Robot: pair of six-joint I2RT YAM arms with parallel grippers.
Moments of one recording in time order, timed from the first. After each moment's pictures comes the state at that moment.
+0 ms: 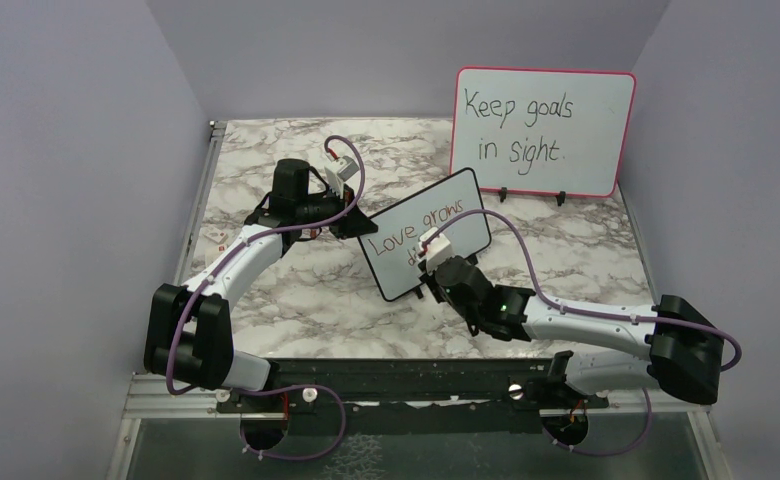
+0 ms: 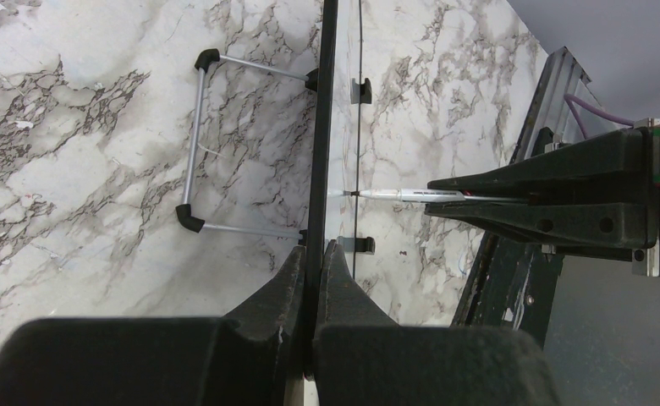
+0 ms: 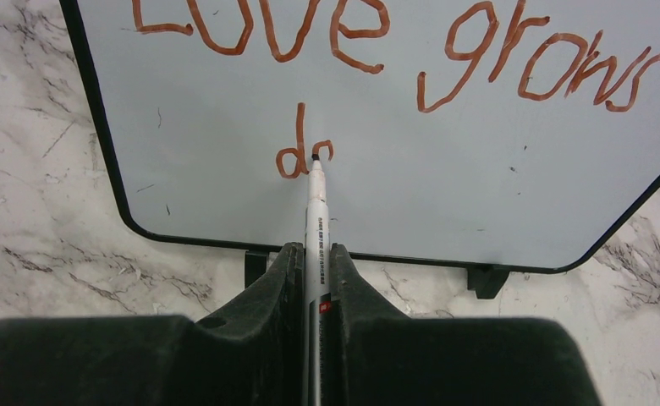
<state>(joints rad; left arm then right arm) -0.27 1.41 0.94 -0.11 0.86 -0.08 1.08 1.24 0.64 0.09 0.53 0.05</state>
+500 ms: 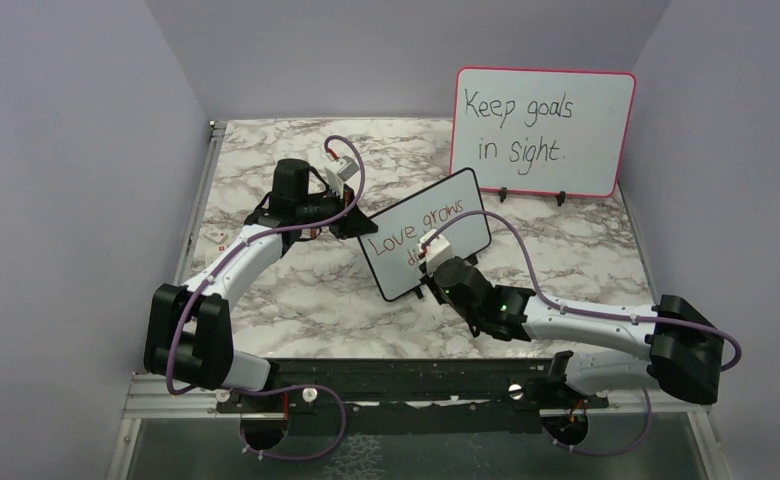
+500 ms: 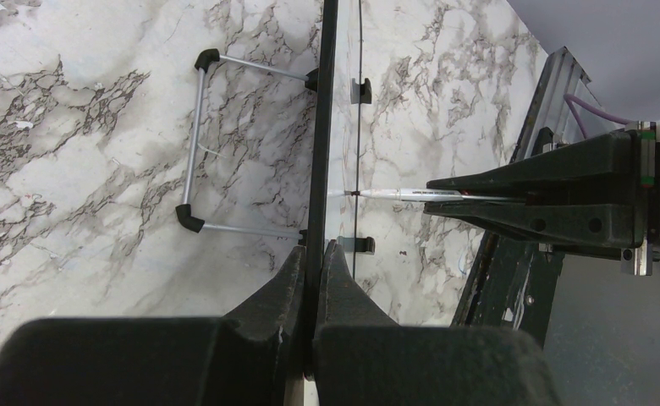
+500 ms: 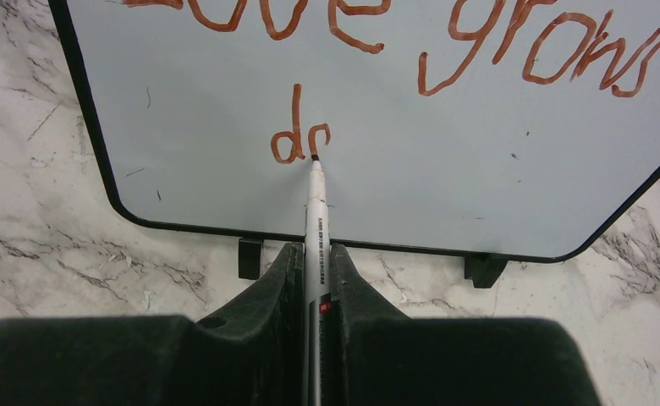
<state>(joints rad) -0.27 1.41 0.94 -0.11 0.86 -0.08 1.08 1.24 0.64 0.05 0.53 0.05</state>
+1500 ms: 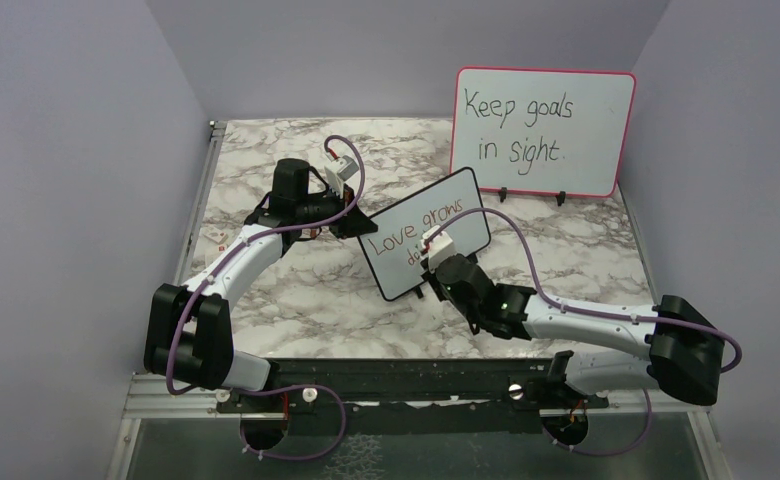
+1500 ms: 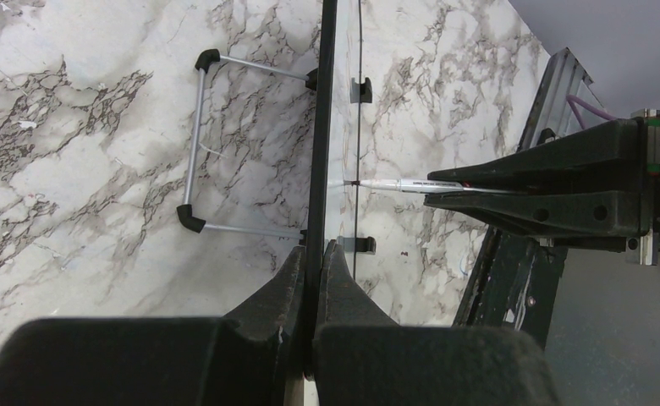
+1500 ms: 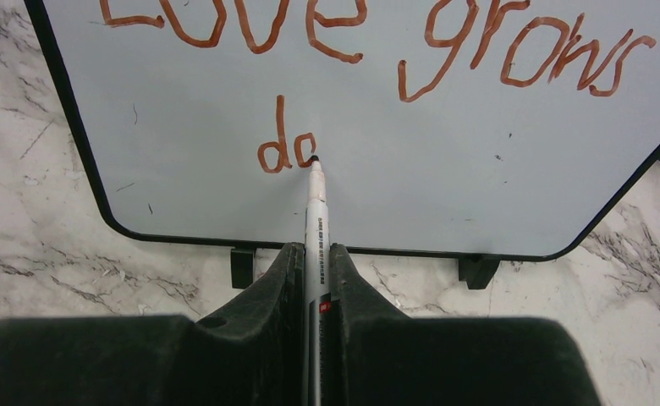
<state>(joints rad) -0.27 1.41 0.94 -0.11 0.86 -0.08 1.07 1.24 0.64 0.07 0.54 0.05</state>
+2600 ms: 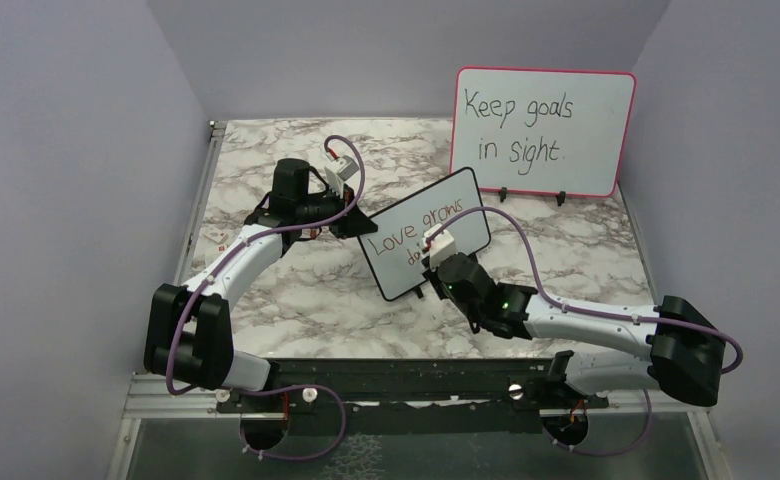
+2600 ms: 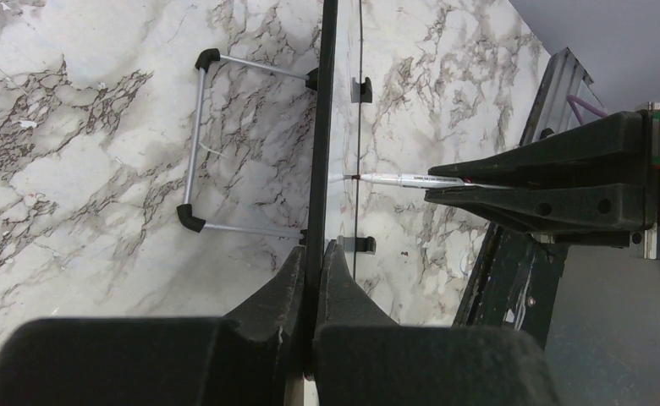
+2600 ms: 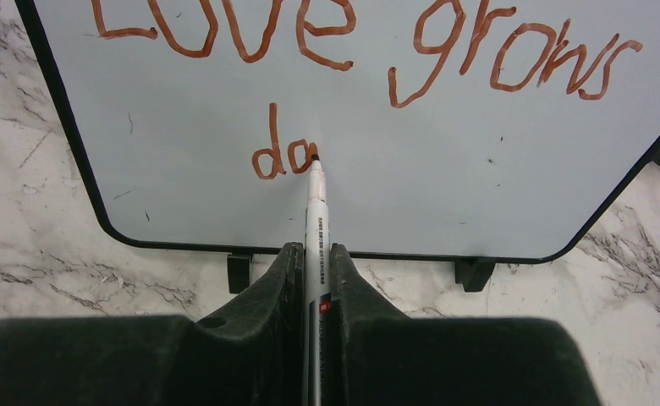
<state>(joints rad) -0.27 1.41 0.94 -0.11 0.85 -0.08 1.06 1.23 0.64 0.08 0.54 0.06</state>
